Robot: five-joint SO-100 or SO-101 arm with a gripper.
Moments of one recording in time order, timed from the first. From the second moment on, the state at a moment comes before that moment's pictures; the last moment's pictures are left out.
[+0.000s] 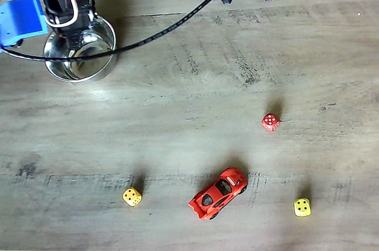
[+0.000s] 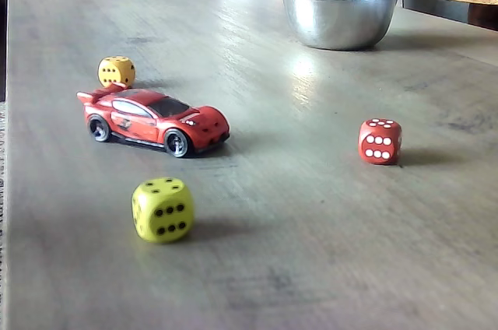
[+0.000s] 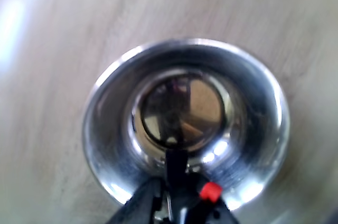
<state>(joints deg) 55.7 103.6 107.0 51.3 -79.0</state>
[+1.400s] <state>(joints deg) 55.9 100.5 107.1 51.3 -79.0</state>
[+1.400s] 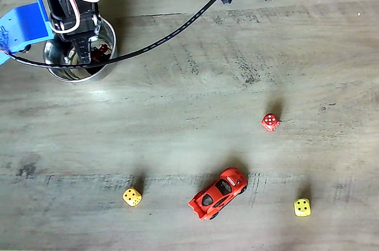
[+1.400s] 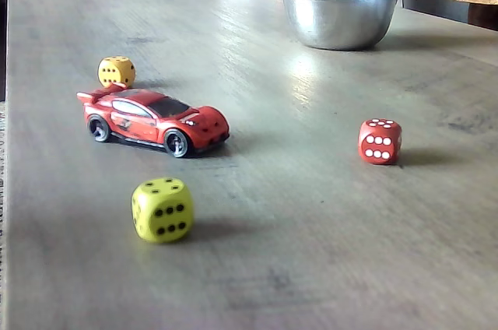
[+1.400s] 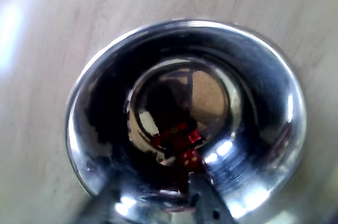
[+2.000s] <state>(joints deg) 55.9 100.5 107.1 51.3 -79.0</state>
